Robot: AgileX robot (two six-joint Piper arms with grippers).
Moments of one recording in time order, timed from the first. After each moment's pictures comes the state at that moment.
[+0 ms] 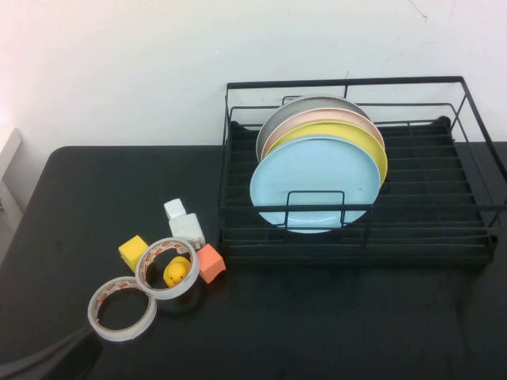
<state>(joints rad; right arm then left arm) 0.21 0.47 -0.57 1.06 0.65 -1.48 -0.36 0.32 -0.12 -1.70 0.20 1.26</state>
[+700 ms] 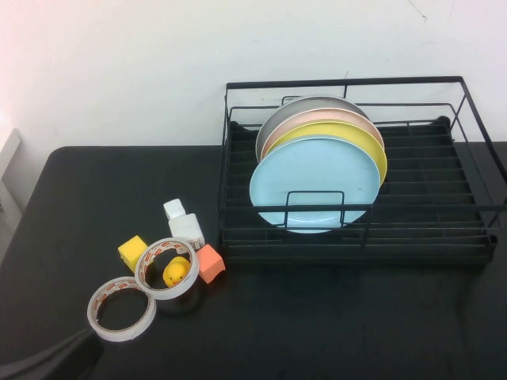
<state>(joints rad) 0.21 0.25 -0.13 1.28 -0.13 -1.56 -0.36 0.32 -0.12 -1.70 0.21 1.26</state>
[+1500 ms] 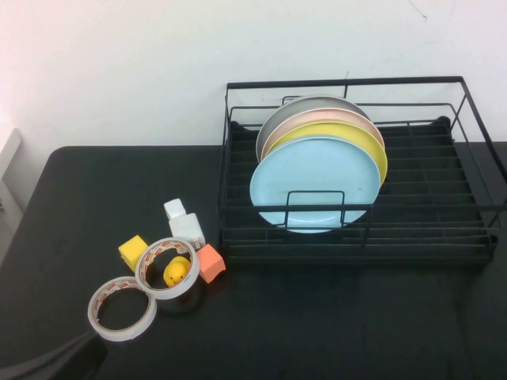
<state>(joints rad) -0.06 -0.01 0.02 0.07 0.40 -0.06 -0.36 0.32 -0.12 -1.70 0.23 1.26</state>
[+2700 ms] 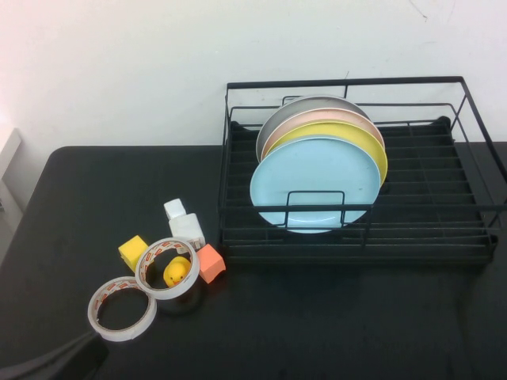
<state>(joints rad) -0.01 -0.01 0.02 -0.19 0.41 0.24 -0.36 0.32 -0.12 -1.70 0.23 1.26</state>
